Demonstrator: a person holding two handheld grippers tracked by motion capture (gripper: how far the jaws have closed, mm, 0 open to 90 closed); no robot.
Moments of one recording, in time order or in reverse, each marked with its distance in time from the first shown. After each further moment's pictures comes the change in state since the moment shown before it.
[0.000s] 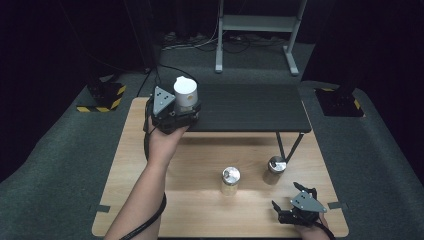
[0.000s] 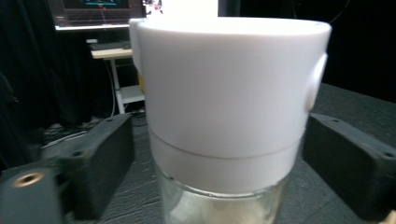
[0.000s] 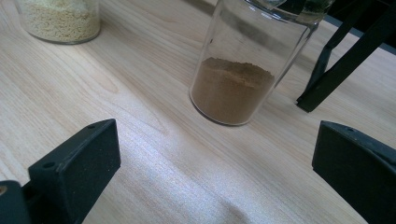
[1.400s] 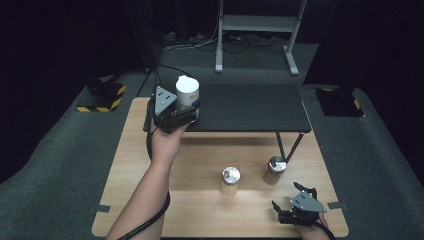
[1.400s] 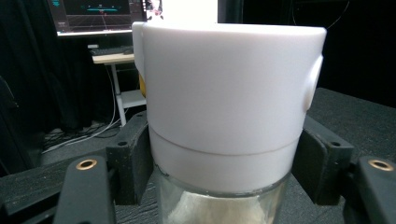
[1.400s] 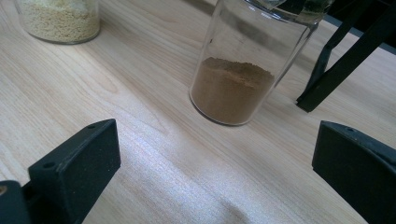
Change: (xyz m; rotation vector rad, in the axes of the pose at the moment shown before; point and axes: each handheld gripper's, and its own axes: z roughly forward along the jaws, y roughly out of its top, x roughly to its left) left arm -0.003 0.001 0.003 -0.019 0.017 0.005; right arm 0.000 0.000 0.000 0.001 -0.001 0.001
